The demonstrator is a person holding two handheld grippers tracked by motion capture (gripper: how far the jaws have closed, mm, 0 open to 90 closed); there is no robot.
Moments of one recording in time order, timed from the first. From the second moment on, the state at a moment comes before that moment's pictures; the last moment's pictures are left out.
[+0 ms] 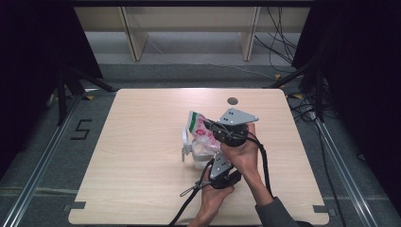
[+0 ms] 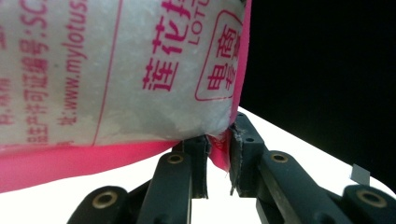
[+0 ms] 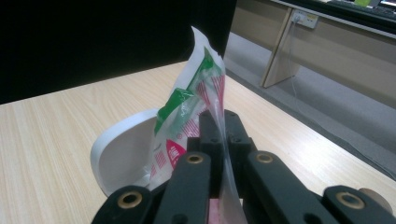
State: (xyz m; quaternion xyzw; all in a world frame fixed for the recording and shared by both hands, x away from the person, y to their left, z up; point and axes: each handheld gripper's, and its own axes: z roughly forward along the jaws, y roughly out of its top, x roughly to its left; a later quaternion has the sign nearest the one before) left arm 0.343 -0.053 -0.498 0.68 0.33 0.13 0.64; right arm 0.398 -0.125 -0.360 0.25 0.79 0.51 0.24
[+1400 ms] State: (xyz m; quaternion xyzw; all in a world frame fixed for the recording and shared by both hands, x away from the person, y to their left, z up) left arm 0.350 -0.055 -0.494 0.68 0.33 0.13 0.65; right arm 0.400 -0.123 -0.354 0.25 0.79 0.50 0.24
